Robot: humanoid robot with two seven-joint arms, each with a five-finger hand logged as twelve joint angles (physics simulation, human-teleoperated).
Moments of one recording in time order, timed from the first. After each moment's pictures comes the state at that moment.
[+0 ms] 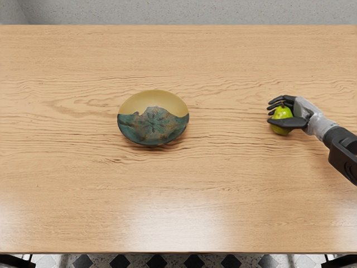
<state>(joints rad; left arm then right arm) -0.02 0.00 -0.05 -0.21 -0.04 -0.05 0.18 0.64 -0.48 0.64 0.73 -0.64 0.23 0.28</state>
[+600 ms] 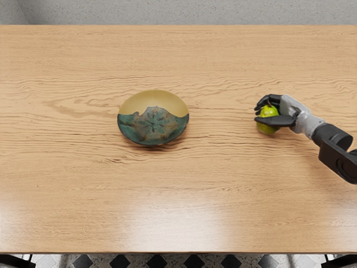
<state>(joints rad) -0.02 0.00 -0.05 -0.21 -0.04 -0.05 0.18 0.65 -0.49 0.63 0.84 -0.62 0.25 0.22</state>
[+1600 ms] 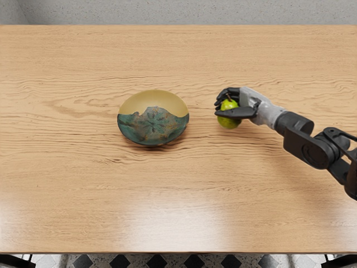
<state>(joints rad) -0.02 0.00 -0.05 -0.21 -0.04 -0.05 0.18 0.72 -0.38 0.65 0.97 -0.59 0.23 0.05</state>
